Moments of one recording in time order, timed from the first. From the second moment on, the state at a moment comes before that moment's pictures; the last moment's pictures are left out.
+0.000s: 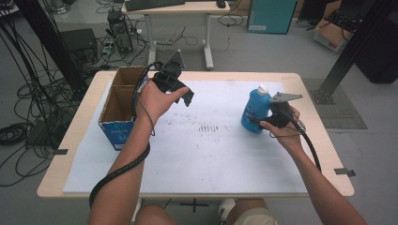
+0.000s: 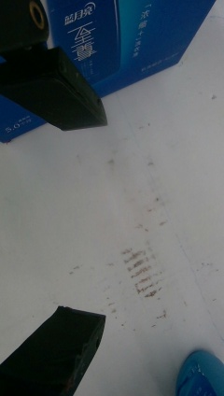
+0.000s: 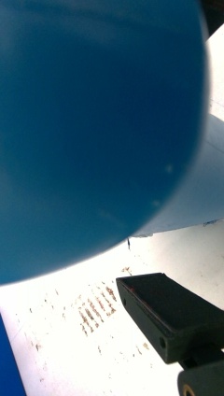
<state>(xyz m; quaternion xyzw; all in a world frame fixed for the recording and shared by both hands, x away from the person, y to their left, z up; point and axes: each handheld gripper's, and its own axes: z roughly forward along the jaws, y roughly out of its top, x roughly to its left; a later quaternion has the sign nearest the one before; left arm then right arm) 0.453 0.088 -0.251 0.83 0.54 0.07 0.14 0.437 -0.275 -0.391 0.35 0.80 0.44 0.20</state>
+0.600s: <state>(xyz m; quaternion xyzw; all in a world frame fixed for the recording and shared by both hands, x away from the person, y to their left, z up) 0.453 0.088 -0.251 0.83 0.54 0.07 0.14 0.436 -0.274 -0.392 0.34 0.80 0.45 0.20</state>
